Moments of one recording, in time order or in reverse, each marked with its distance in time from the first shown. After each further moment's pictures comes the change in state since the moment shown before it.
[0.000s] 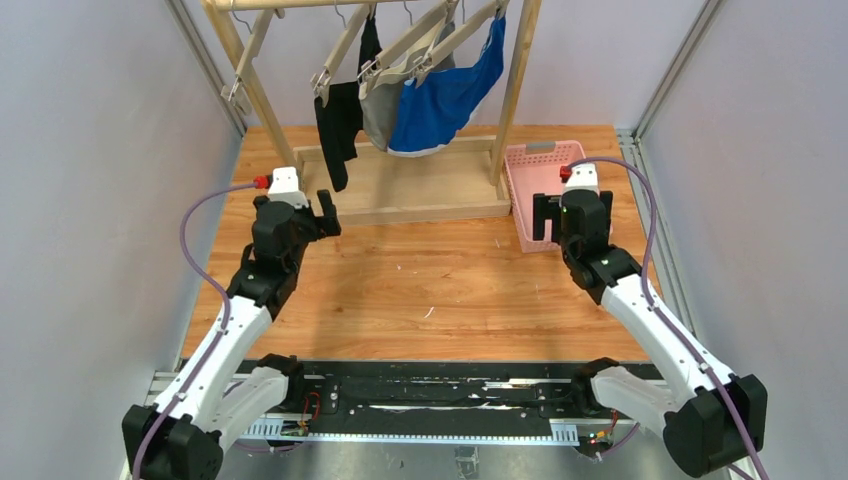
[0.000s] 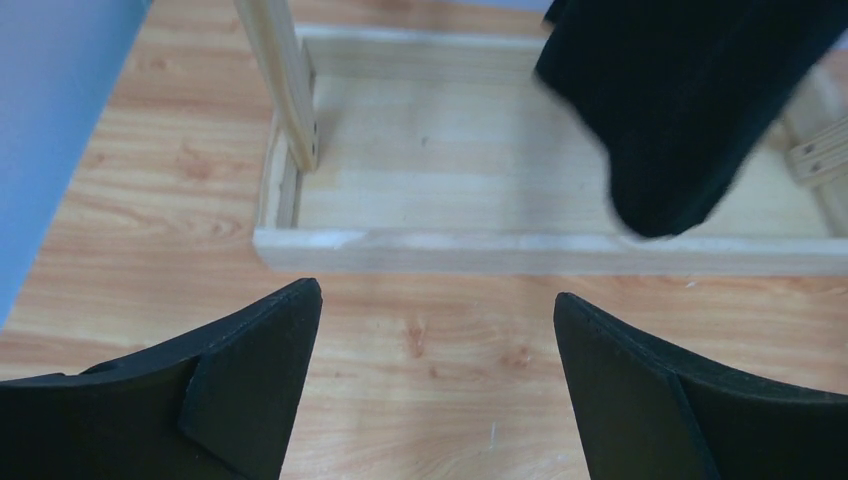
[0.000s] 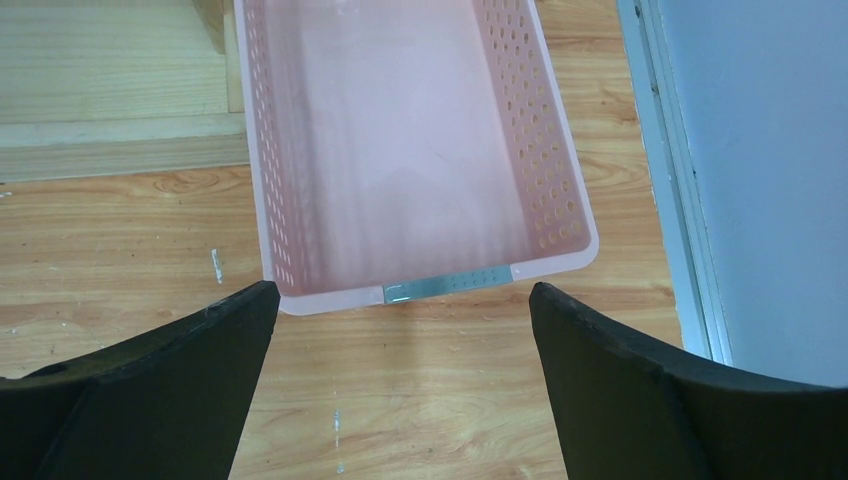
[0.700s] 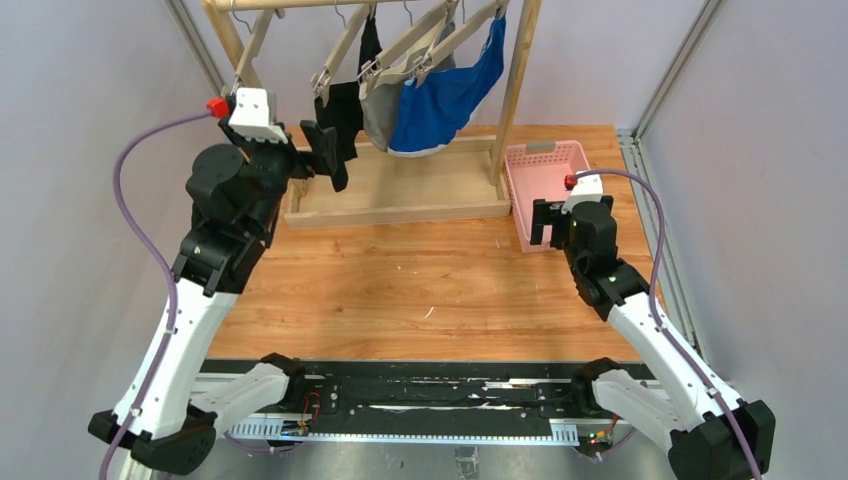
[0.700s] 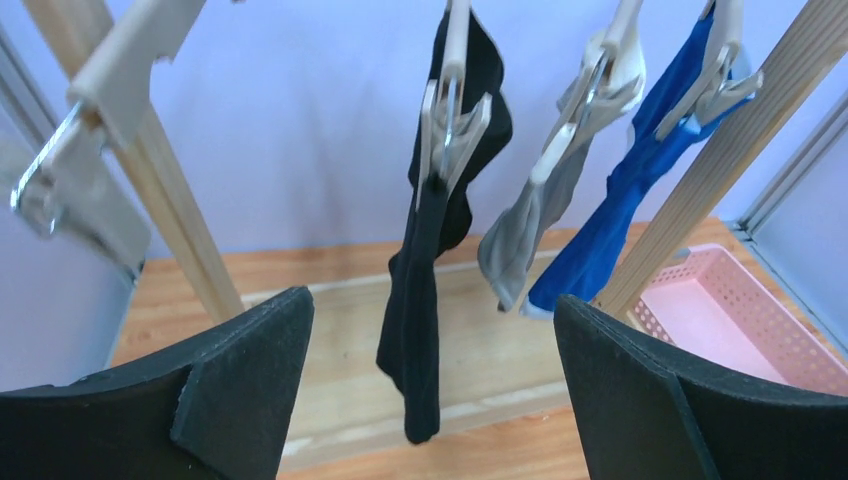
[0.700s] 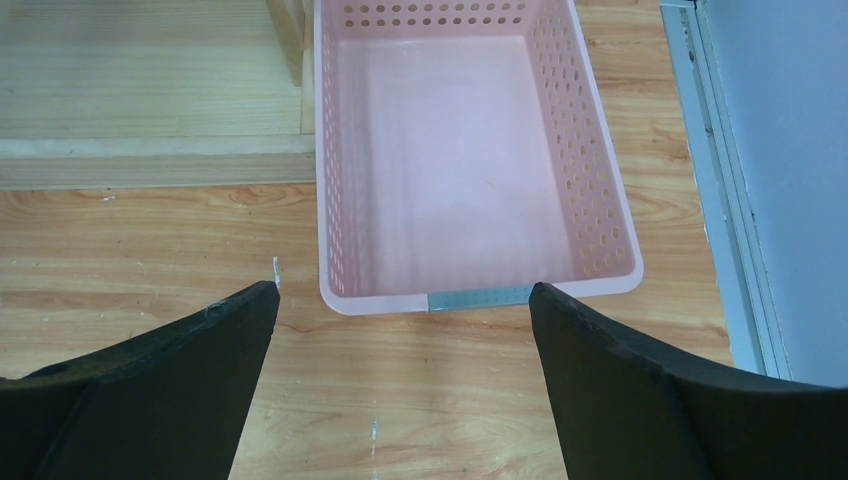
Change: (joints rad) left arm -0.131 0.092 0.687 -0.229 0.069 0.111; right arm 0.000 -0.119 -0.081 0.083 -0.114 0.002
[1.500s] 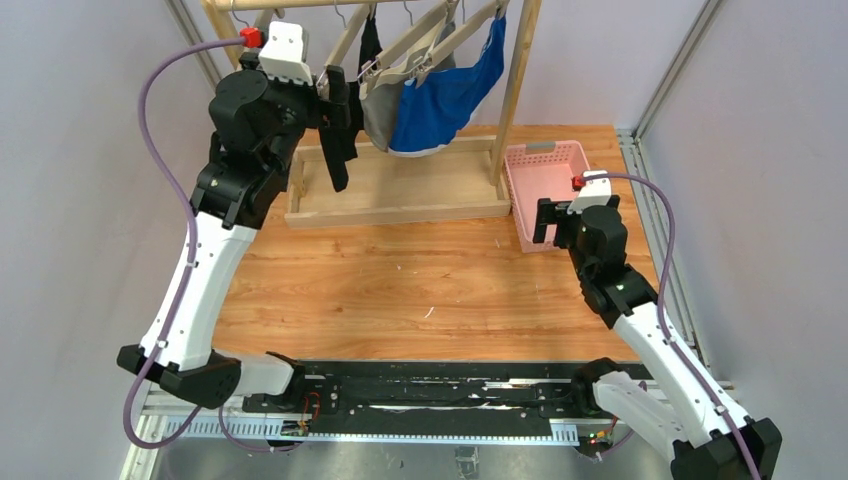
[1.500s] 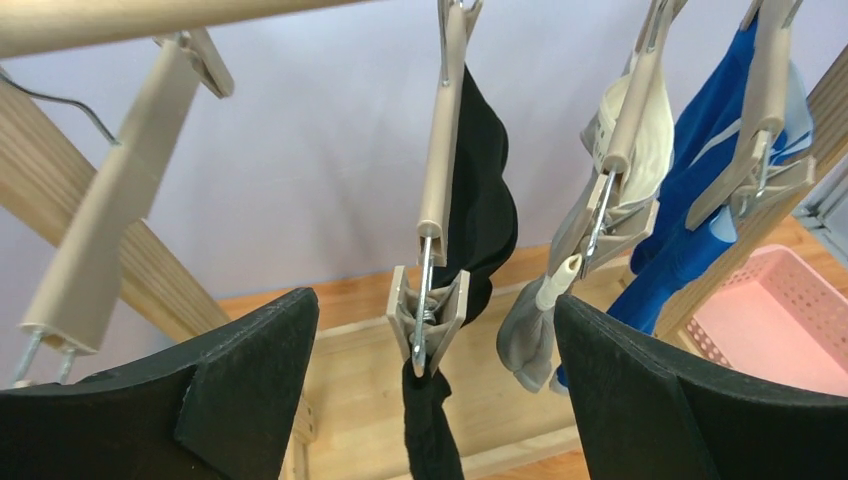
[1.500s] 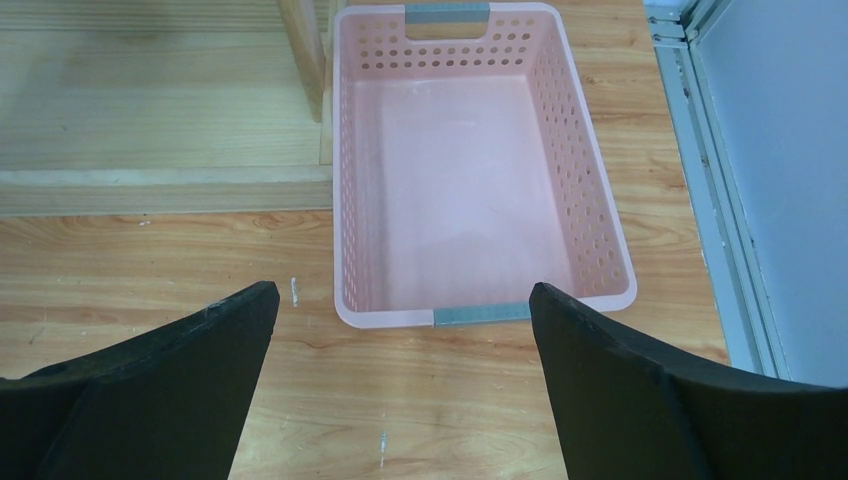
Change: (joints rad) left arm 0.000 0.360 0.446 -0.141 -0.002 0.126; right arm 0.000 -0.081 0.000 0.010 -0.016 -0.003
